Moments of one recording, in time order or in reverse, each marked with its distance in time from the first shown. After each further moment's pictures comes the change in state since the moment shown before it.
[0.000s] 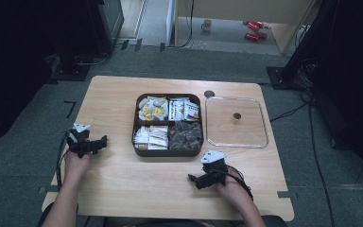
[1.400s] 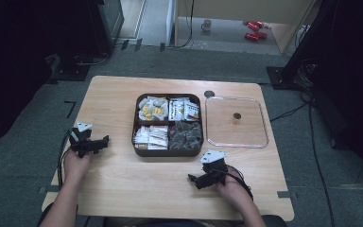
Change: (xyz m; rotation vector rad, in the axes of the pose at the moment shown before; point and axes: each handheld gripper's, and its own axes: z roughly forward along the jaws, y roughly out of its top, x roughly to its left) left arm -0.001 0.004 0.001 0.010 -0.052 0.052; right arm -0.001 0.000 0.000 -0.001 0.005 -0.006
